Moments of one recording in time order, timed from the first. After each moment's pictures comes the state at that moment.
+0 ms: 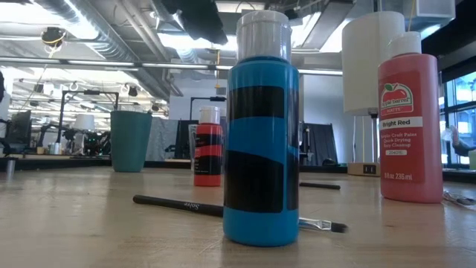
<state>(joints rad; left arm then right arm) -0.12 1.51 1.28 -0.60 0.04 -0.02 0.73 1.05 0.66 0.24 0.14 -0.32</state>
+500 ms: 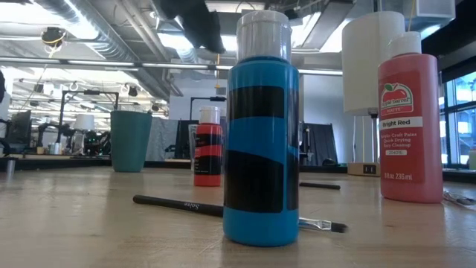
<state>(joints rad) -0.09 1.55 1.28 -0.62 0.12 -0.01 0.73 1.05 0.66 0.25 0.14 -0.32</state>
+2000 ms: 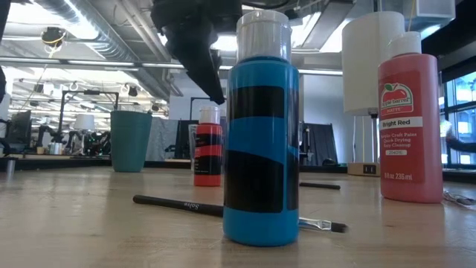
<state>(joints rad) -0.10 1.68 1.28 -0.66 -0.09 -0.06 0.73 1.05 0.66 0.23 0.15 -0.31</state>
